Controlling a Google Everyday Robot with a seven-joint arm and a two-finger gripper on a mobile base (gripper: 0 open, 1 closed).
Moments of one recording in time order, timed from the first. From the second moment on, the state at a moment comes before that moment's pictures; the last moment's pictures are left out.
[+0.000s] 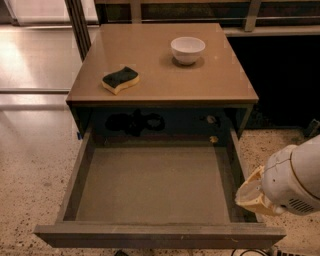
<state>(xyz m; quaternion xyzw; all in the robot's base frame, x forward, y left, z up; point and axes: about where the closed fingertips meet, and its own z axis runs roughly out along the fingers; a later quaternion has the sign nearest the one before) 0.335 -0.173 0.818 -0.56 0.81 0.07 0.17</state>
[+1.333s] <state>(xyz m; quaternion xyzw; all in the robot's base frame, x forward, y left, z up) 0.242 -0.113 0.728 -0.57 0.80 0.14 0.13</state>
